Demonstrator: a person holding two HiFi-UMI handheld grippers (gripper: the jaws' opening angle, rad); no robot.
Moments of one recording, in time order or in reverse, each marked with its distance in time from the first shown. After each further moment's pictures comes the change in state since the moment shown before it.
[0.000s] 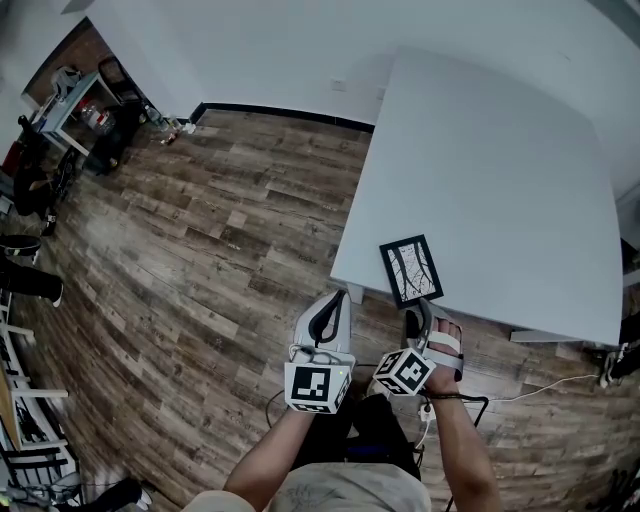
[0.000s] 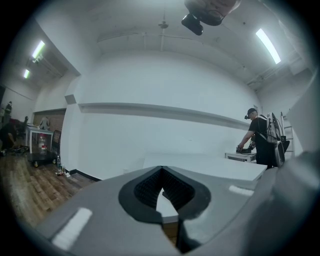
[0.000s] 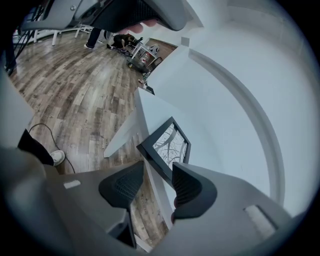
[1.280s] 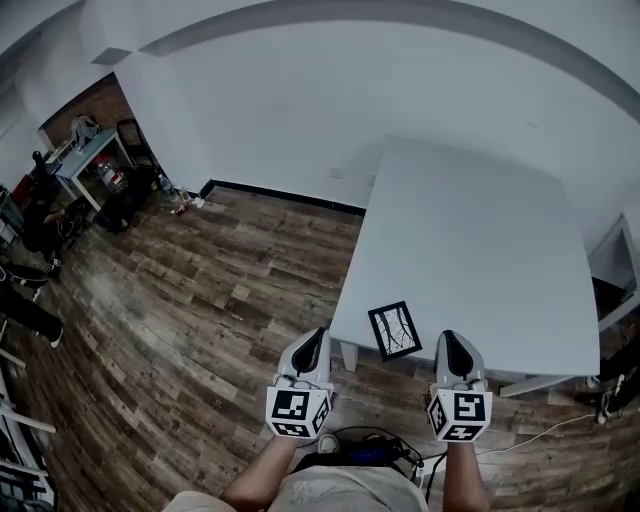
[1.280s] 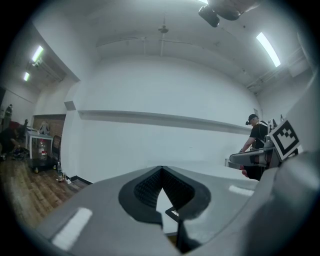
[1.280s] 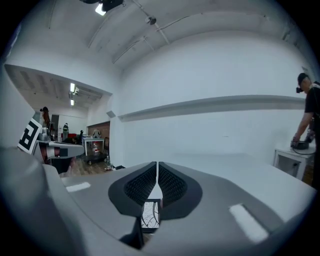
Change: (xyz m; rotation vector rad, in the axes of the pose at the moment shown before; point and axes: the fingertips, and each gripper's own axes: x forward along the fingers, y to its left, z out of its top) left arm -0.018 0.011 0.086 0.008 -0.023 0.000; right arm -0.153 -0.196 0.015 1.010 -0.608 -0.057
